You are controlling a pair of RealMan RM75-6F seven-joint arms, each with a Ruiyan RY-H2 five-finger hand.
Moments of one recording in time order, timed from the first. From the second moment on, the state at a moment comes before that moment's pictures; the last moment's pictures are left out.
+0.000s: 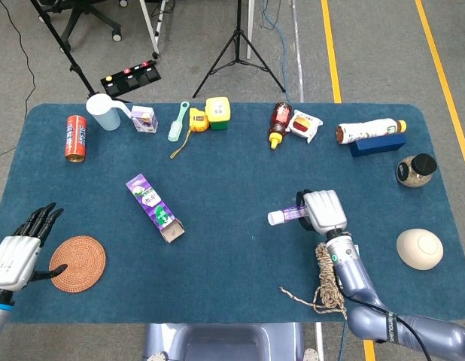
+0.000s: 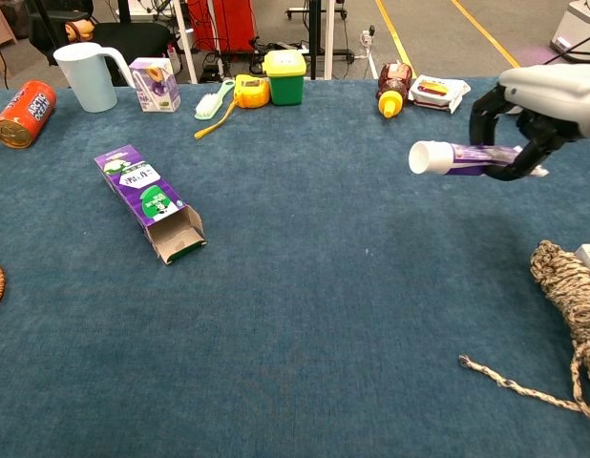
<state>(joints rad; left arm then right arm) -0.17 -1.03 -0.01 -1.74 1.55 1.35 0.04 0.64 -1.43 0.22 -1.67 -0.93 1.11 -0.62</state>
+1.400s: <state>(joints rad) -0.73 -1.24 0.00 -1.08 2.06 1.21 -0.17 0.64 -1.39 0.24 -1.71 -0.67 1.27 -0.76</state>
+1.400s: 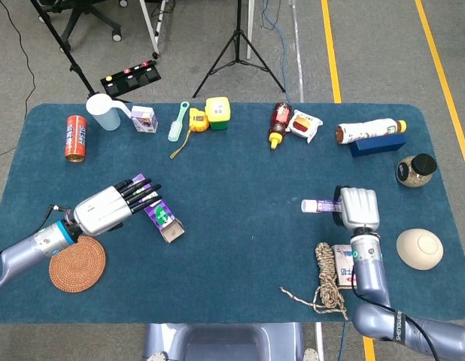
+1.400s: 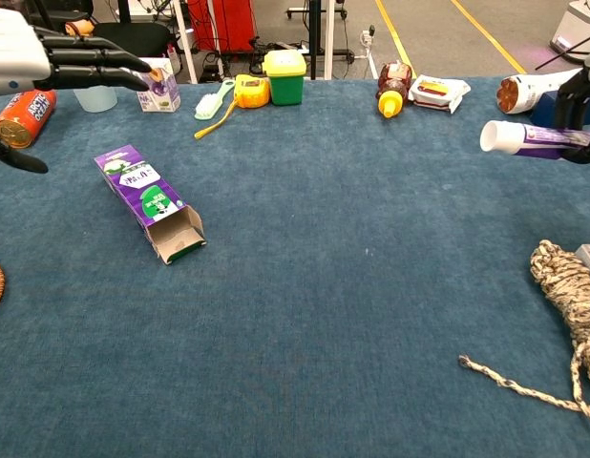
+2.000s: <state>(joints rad) -0.86 -1.53 0.12 -0.64 2.03 1.15 -0.33 0.66 -1.38 0.25 -1.66 -0.62 1.27 -0.77</state>
